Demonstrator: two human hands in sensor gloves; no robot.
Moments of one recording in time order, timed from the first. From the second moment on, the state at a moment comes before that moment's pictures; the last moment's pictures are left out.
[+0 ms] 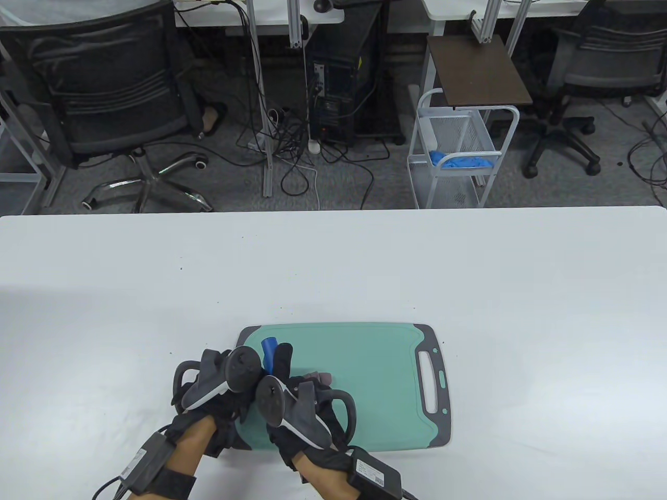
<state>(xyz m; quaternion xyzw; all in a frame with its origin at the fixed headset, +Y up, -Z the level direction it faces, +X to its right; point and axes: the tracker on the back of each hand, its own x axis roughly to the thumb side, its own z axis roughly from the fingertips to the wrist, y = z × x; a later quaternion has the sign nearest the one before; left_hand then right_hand) -0.206 -0.742 -0.296 -0.08 -0.11 0.05 0.99 -0.067 -0.726 -0.245 0.07 -0.01 0.99 0.11</state>
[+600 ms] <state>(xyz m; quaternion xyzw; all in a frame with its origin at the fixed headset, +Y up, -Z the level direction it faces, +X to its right) -0.209 -0.734 -0.297 -0.08 -0.11 0.06 0.99 -0.009 -0.685 -0.252 0.00 -0.04 0.97 0.23</state>
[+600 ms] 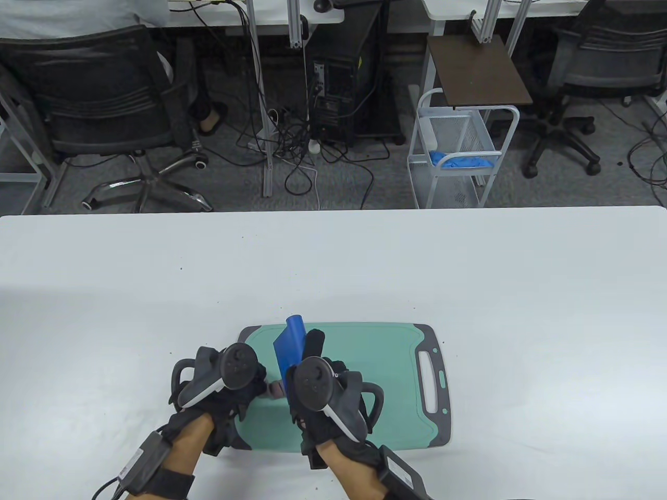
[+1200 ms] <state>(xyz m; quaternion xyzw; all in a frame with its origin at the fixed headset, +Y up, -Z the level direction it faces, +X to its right) -0.220 -0.728 -0.298 -0.06 -0.10 0.07 0.99 0.102 -0.705 -0.282 -0.17 0.01 0.94 0.30</state>
